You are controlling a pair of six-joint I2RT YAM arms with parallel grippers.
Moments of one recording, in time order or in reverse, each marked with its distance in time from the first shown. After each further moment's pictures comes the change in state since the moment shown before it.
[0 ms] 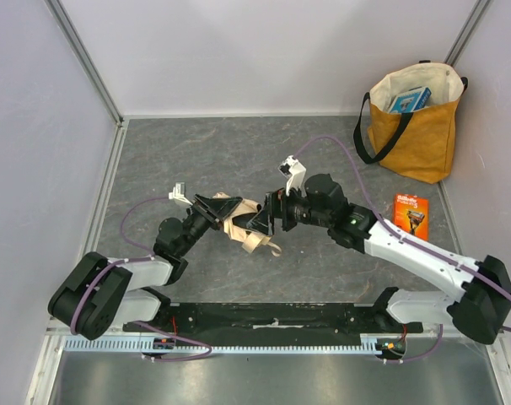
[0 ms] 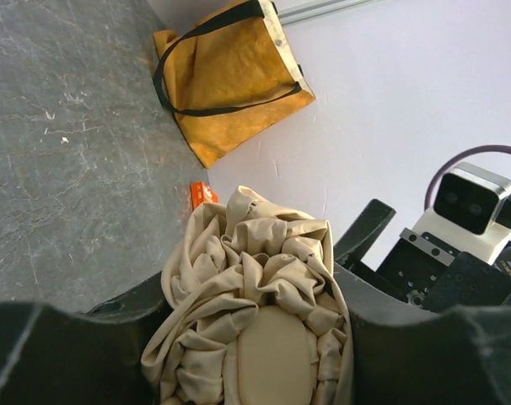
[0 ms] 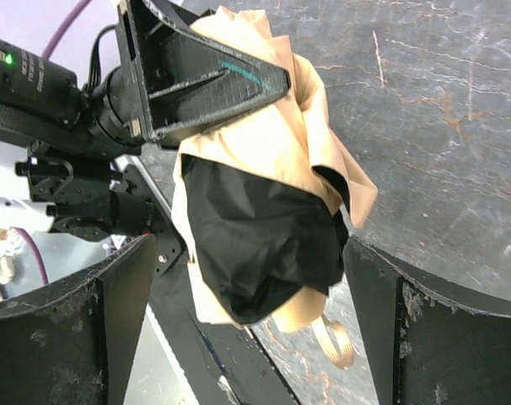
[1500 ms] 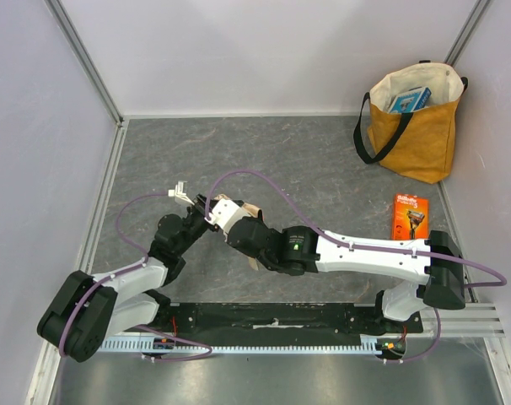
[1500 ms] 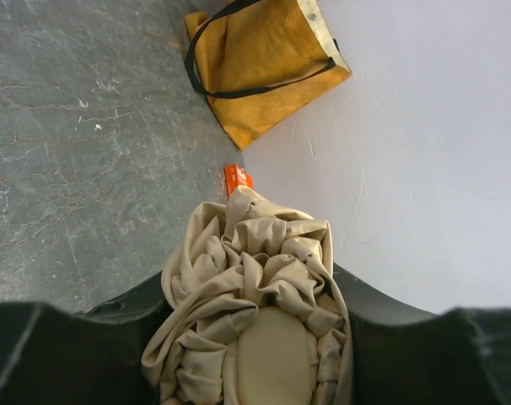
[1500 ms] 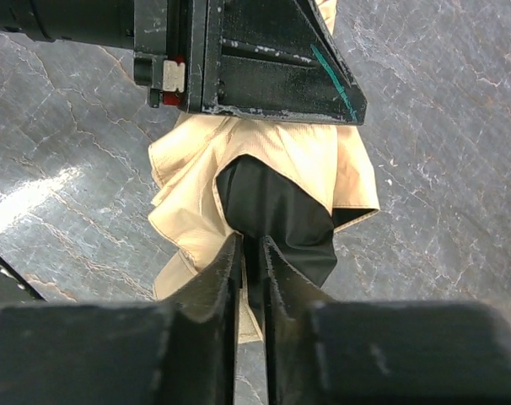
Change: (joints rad) left arm 0.000 -0.149 0.038 -0.267 0.033 0.117; right arm 0.493 0.291 0.384 -0.437 0.863 -0.492
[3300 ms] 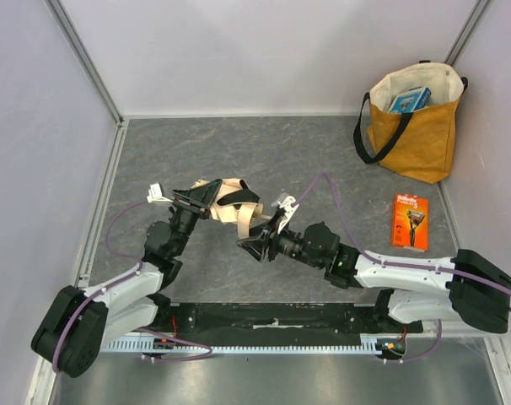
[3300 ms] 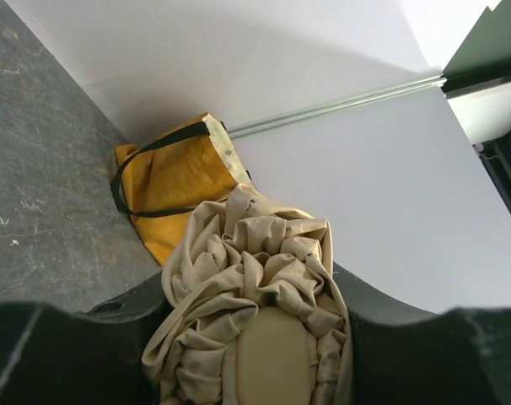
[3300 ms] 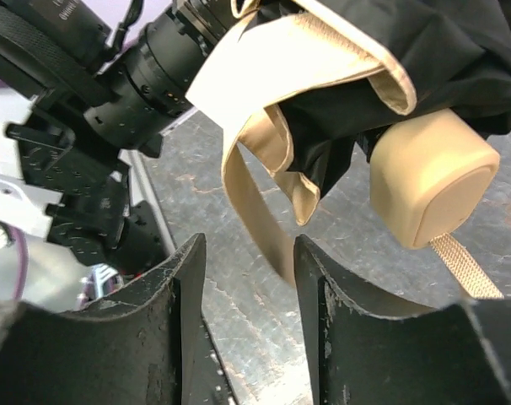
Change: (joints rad) left arm 0.002 -0.103 -0.018 0.146 -0.297 -0.158; right arm -0.214 -0.332 -0.745 1.130 -0.590 0.369
